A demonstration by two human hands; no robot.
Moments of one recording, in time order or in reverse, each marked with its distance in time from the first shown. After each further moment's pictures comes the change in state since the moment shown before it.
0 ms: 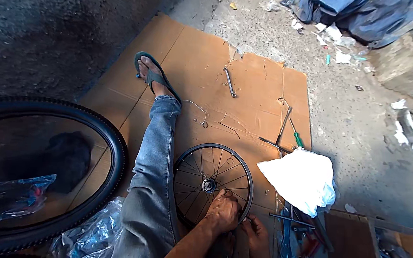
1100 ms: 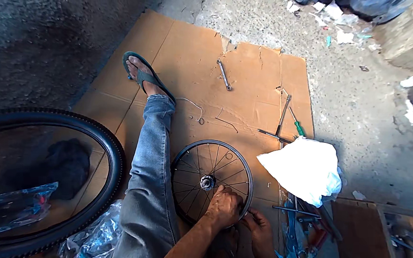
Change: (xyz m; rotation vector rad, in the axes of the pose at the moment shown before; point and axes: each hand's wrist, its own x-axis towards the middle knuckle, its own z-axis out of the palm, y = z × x) left_hand 0.001 0.002 -0.002 -0.041 -0.001 -0.064; right_hand 0.003 0.003 0.002 0.179 0.054 0.111
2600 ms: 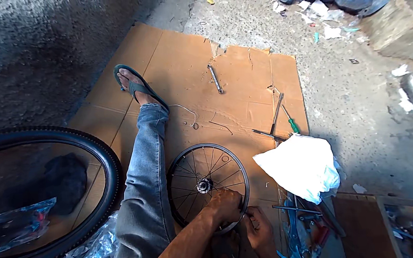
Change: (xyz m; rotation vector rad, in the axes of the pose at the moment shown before) left_hand 0.022 0.013 -0.035 -0.002 -0.301 -0.058; right_hand 0.014 0.005 -0.013 -0.658 -0.063 -0.632
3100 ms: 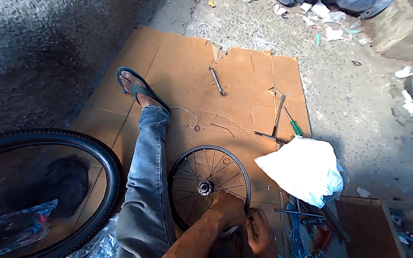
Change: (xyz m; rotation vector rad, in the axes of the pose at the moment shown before) left_hand -0.001 0.015 -0.006 0.131 -0.107 -0.098; right_hand 0.000 0.002 0.000 -0.081 -0.056 -0.044
